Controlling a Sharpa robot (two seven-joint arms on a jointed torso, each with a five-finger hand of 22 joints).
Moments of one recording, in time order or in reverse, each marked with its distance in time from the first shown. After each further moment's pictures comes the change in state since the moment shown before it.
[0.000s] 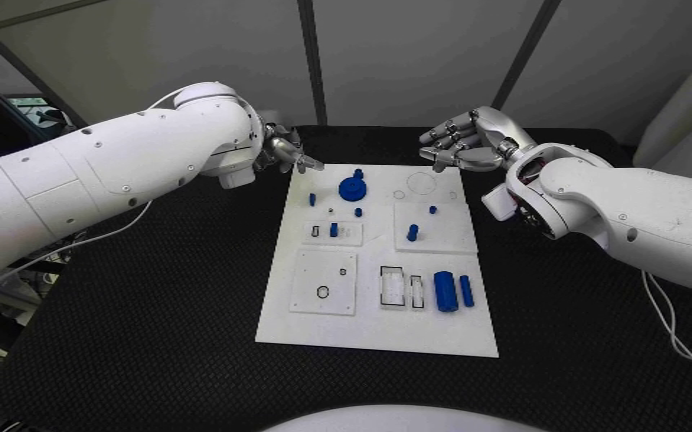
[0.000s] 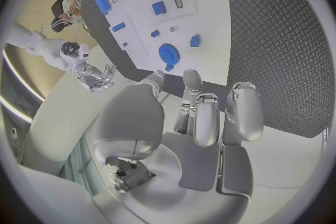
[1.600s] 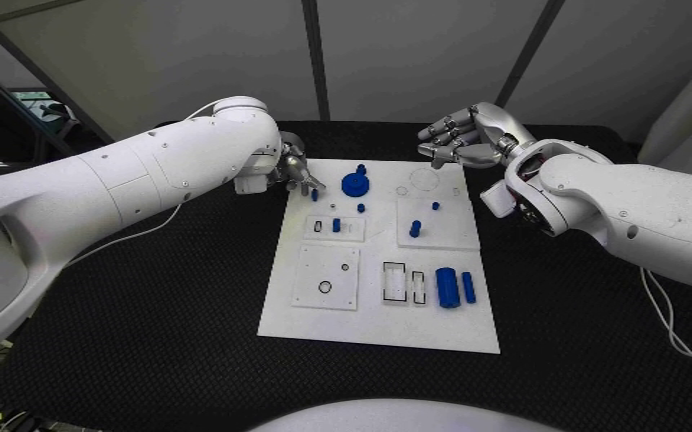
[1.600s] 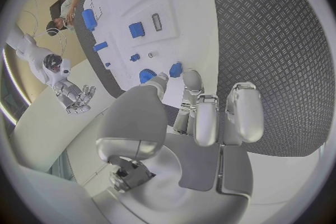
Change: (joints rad) left arm -0.033 0.143 -0.046 -0.217 0.003 0.159 0.001; left_hand 0.045 0.045 -0.028 0.011 0.000 0.047 -0.011 -0.009 -0.025 0.000 0.000 0.004 -0.007 -0.004 0.004 0.000 0.000 0.000 0.004 0.003 0.000 0.008; right arm 0.000 0.010 0.000 0.004 0.000 0.003 0.000; right_hand 0.000 0.000 0.000 0.000 0.004 0.000 0.000 0.000 0.000 0.000 0.000 0.000 -0.003 0.000 0.000 -0.004 0.000 0.000 0.003 0.003 -0.004 -0.002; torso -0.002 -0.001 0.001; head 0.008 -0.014
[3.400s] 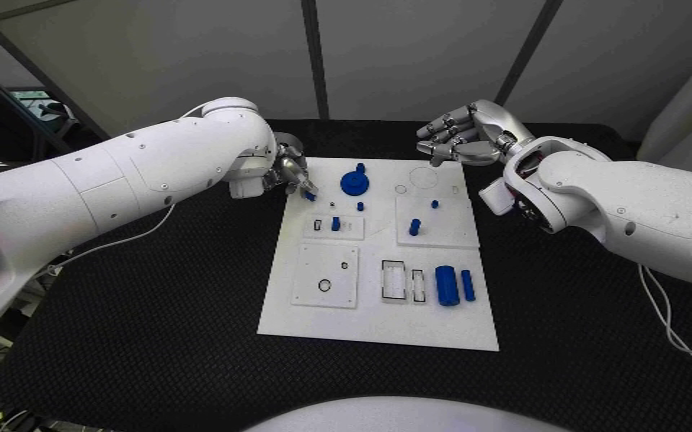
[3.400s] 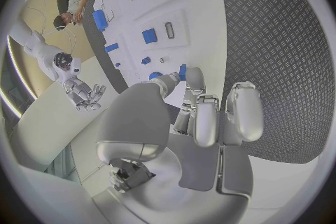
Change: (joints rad) left arm 0.000 -0.074 0.000 0.119 0.062 -0.034 0.006; left_hand 0.129 0.002 0.347 -0.114 0.008 -0.006 -0.009 0.047 0.050 0.006 -0.012 -0.044 -0.076 0.000 -0.007 0.000 0.000 0.000 -0.004 -0.004 -0.008 0.000; right arm 0.000 0.001 0.000 -0.005 0.000 0.003 -0.001; right_hand -0.005 0.005 0.000 0.000 0.000 0.000 0.000 0.000 0.000 0.000 0.000 0.000 -0.002 0.000 0.000 -0.004 0.000 0.000 0.000 0.000 -0.004 -0.001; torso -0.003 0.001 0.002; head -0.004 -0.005
